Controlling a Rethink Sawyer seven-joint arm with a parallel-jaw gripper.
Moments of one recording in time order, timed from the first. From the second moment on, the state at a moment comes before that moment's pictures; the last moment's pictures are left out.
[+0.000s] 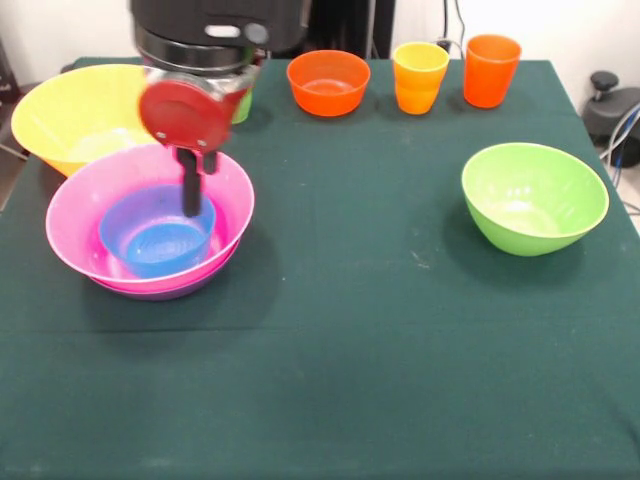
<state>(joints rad) -0.18 -0.37 -0.30 0.99 0.20 0.89 3.08</state>
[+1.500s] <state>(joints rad) 0.02 -0.27 -0.50 0.99 0.47 0.89 3.30</state>
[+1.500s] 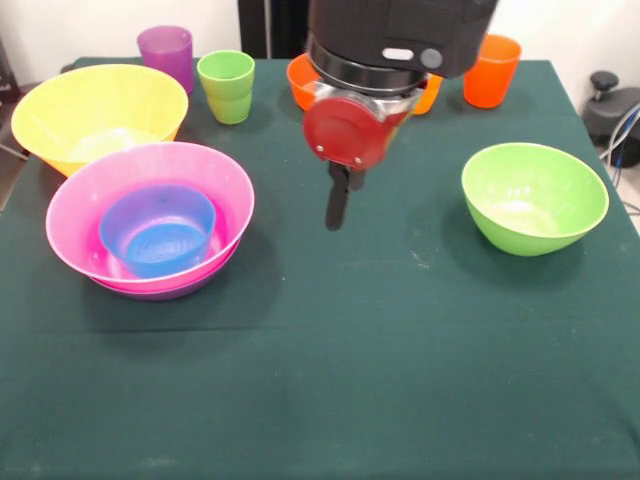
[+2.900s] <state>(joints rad) 0.15 -0.13 -0.61 0.98 0.68 0.89 3.60</state>
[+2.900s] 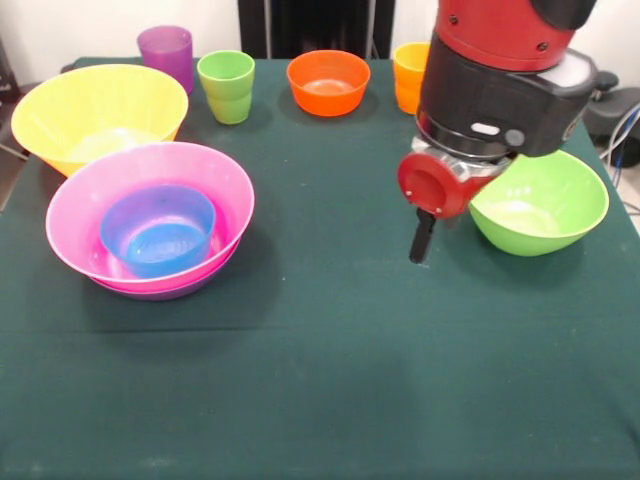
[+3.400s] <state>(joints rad) 0.20 -0.15 -0.64 0.98 0.71 0.91 3.60</state>
